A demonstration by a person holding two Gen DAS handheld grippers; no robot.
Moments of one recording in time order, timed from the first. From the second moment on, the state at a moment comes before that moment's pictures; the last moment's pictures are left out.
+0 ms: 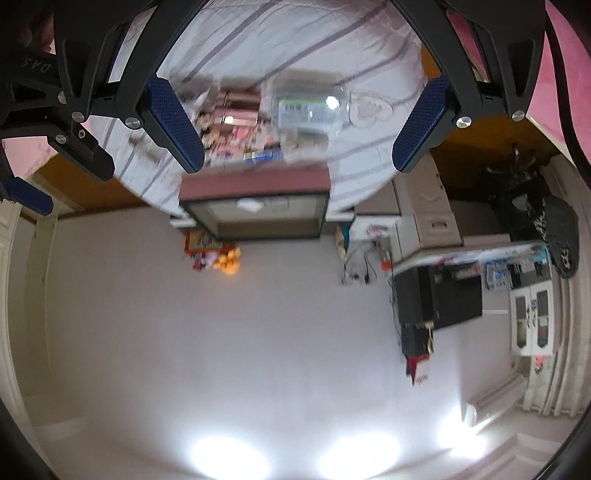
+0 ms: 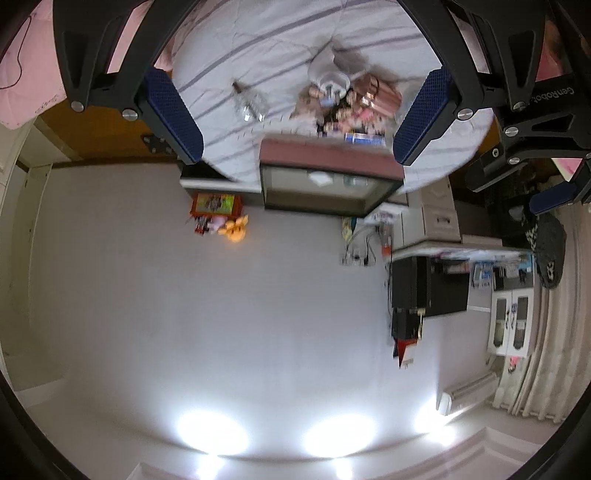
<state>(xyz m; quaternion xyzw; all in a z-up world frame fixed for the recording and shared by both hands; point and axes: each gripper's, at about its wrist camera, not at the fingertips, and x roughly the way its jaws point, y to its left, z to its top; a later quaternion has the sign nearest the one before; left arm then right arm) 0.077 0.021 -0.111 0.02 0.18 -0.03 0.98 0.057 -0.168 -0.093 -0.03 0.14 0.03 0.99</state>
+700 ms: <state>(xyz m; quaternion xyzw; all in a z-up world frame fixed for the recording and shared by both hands) 0.169 0.055 -0.223 -0.03 0.37 -0.04 0.93 0.170 -0.178 -0.227 0.03 0.36 0.09 0.93</state>
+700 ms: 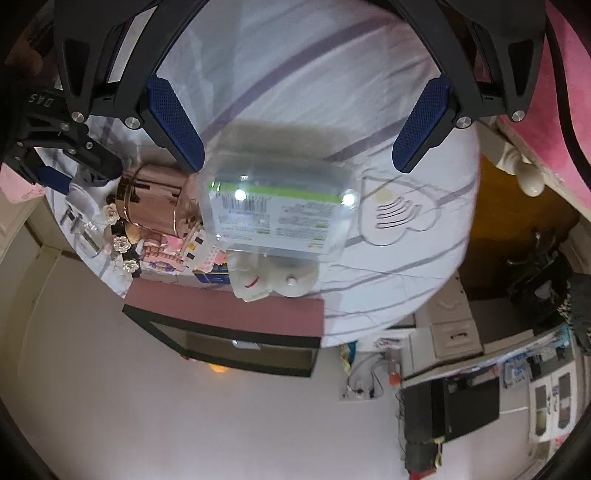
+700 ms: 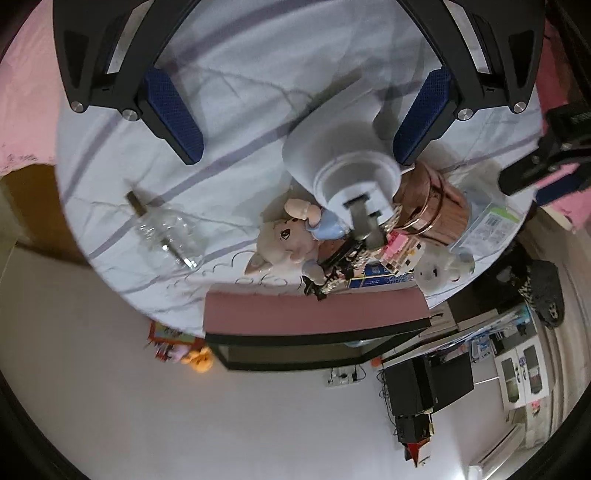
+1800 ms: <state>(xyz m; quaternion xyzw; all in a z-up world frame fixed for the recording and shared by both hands) 0.164 0.031 -0.153 -0.02 0.27 -0.05 0.96 0.163 -0.174 -0.157 0.01 0.27 0.09 0.96</state>
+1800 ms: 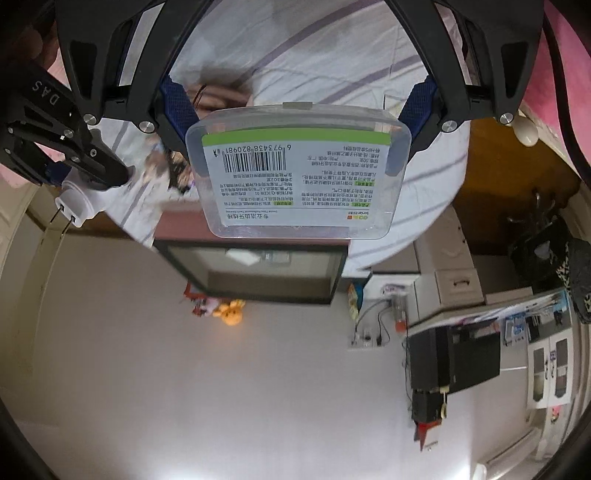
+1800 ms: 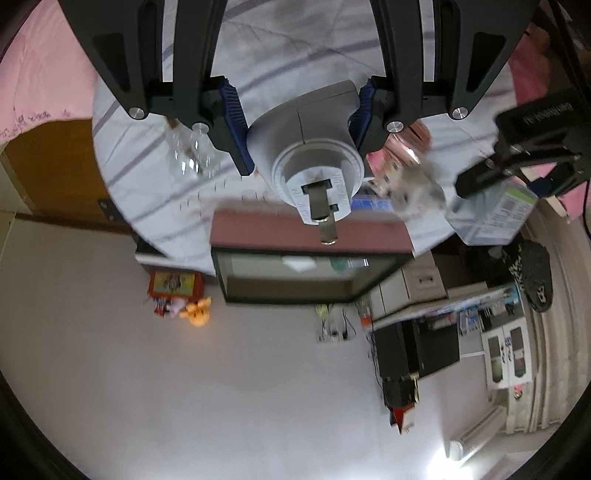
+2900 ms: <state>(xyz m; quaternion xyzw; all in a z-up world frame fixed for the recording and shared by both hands) 0.504 -0.001 -0.162 0.04 0.47 -0.07 0.88 0.453 -0.174 -0.141 0.03 0.37 0.12 0.92</state>
